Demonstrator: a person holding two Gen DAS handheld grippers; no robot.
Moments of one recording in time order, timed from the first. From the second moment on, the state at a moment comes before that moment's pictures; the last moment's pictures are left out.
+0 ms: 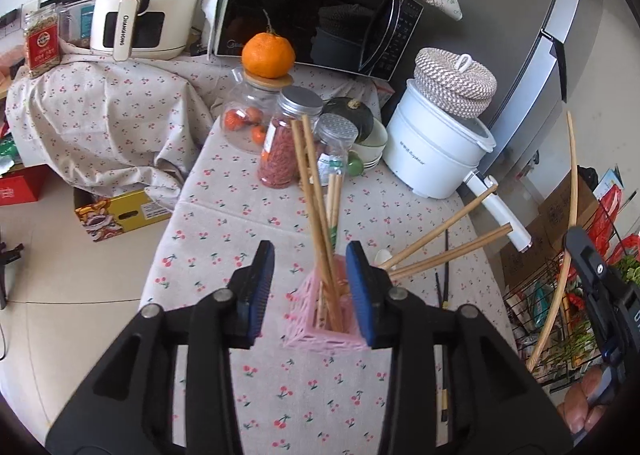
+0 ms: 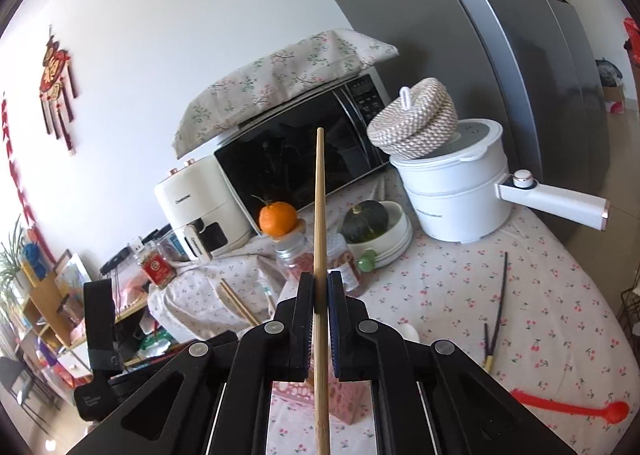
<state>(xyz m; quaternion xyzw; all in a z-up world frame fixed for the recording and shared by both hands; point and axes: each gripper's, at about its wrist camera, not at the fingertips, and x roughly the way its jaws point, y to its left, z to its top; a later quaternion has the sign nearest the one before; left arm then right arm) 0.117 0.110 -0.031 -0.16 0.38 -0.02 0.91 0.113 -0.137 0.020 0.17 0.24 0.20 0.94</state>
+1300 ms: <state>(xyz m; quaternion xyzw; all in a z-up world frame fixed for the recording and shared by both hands) 0.066 0.164 -0.038 -0.17 0.43 -0.02 0.89 0.102 -0.030 -0.042 0.00 0.10 0.13 0.99</state>
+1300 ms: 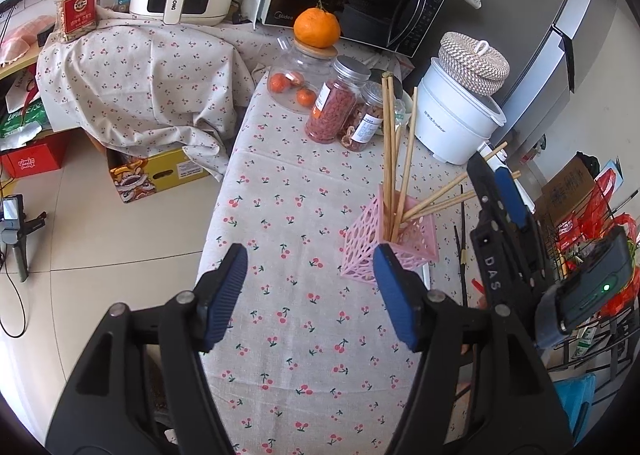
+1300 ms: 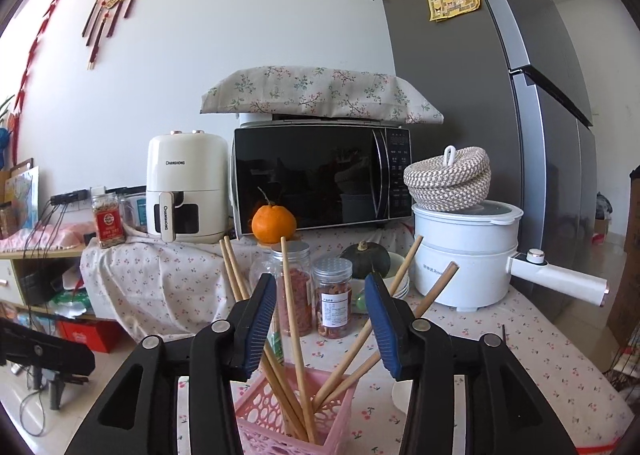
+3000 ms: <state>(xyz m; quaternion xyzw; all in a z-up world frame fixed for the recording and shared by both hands) 0.107 -0.082 -0.122 -0.02 0.54 -0.14 0.83 0.131 -0.289 -0.066 0.05 0.53 -0.01 0.85</state>
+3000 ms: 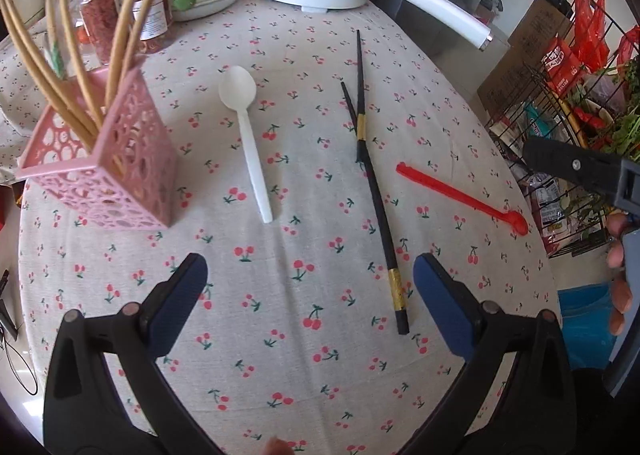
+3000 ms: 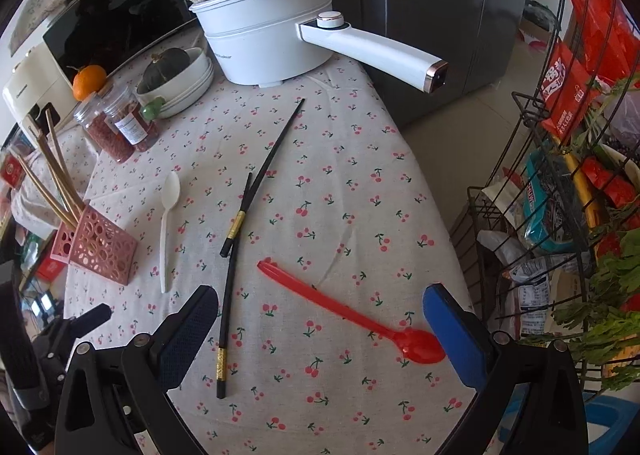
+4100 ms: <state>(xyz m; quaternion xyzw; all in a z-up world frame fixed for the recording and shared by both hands) 0.113 -0.071 -0.129 0.00 0.57 -0.19 0.80 0.165 -0.322 -0.120 0.22 0.58 0.01 0.79</state>
